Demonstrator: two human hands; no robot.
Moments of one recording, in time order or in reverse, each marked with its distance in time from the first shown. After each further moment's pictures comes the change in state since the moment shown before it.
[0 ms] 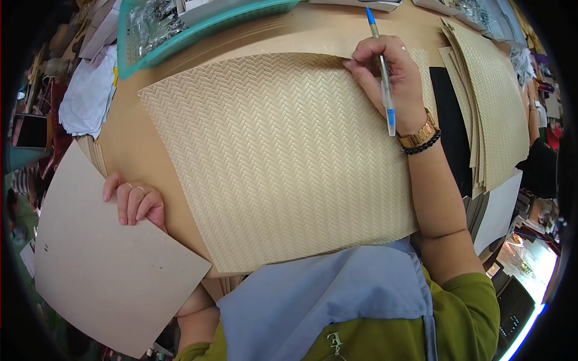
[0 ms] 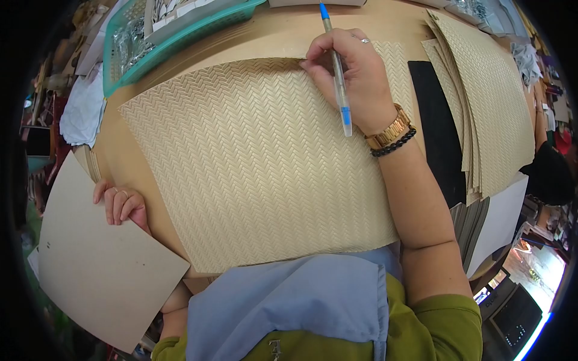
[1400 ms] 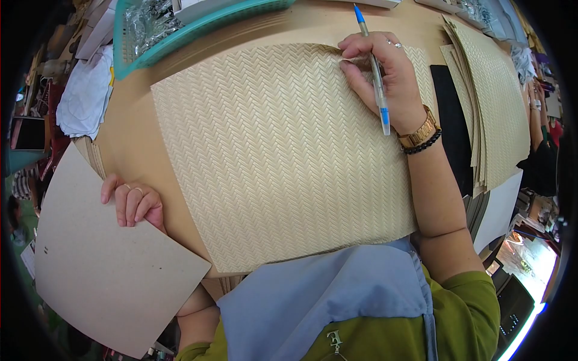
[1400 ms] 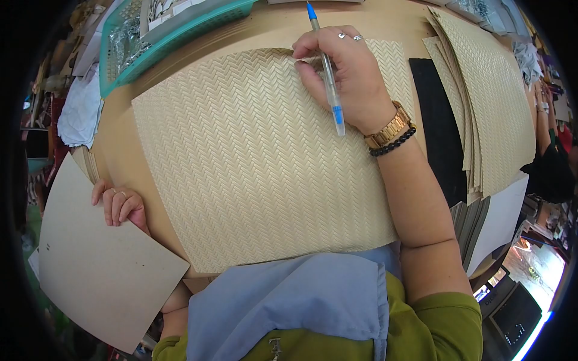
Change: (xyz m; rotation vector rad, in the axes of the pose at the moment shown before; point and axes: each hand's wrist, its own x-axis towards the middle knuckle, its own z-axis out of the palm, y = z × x) left_hand 0.000 0.002 -0.005 -0.012 -0.017 -0.012; right_hand 0.005 -0.004 0.000 -0.102 -0.071 -0.175
